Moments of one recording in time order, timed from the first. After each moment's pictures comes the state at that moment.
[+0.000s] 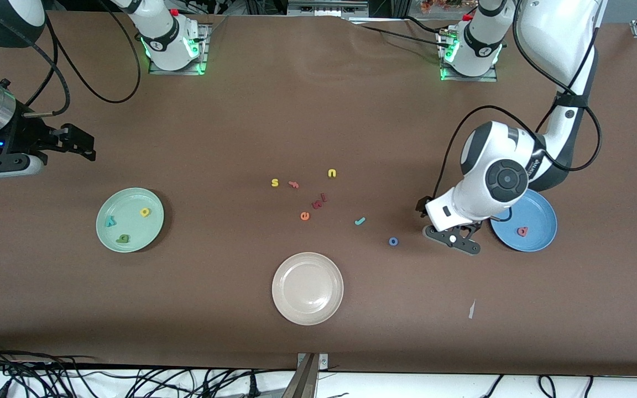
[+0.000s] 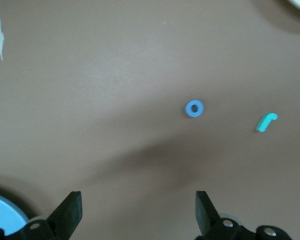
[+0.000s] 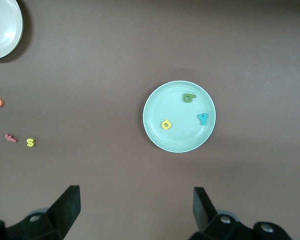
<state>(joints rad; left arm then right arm) -0.24 0.51 -0.08 -1.63 0.00 2.08 0.05 0.12 0.12 -0.03 -1.53 0.00 1.64 -0.02</state>
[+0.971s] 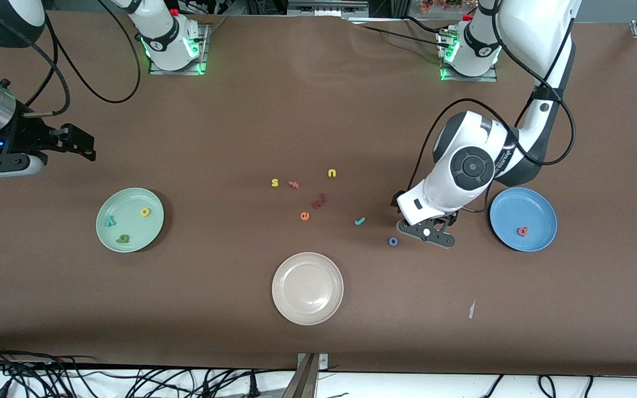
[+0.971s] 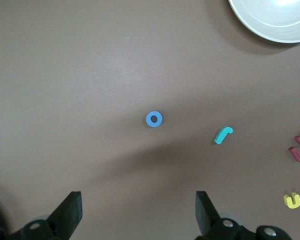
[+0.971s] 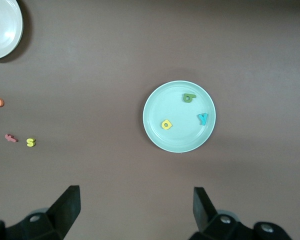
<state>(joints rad) -0.33 0.53 -0.08 -1.58 -0.01 2.05 -0.09 0.12 0.12 -0.03 -1.53 0.00 1.64 -0.02</state>
